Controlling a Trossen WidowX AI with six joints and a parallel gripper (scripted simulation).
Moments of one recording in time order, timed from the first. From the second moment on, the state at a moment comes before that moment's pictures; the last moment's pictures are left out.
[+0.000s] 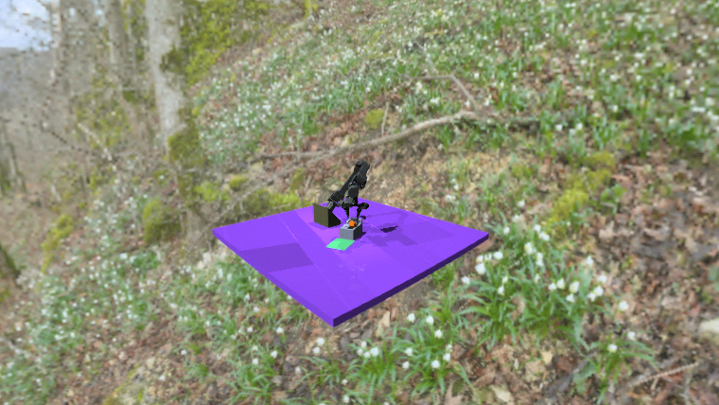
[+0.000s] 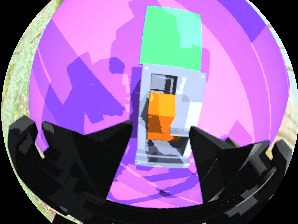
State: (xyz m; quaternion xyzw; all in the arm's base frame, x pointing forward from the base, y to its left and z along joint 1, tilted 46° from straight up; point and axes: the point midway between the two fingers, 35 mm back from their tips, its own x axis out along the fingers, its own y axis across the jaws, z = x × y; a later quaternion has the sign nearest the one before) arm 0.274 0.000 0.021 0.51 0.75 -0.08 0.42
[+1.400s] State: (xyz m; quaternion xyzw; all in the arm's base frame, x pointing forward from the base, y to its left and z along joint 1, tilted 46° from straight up) arm 0.268 0.031 -0.011 0.52 0.75 -0.08 0.41
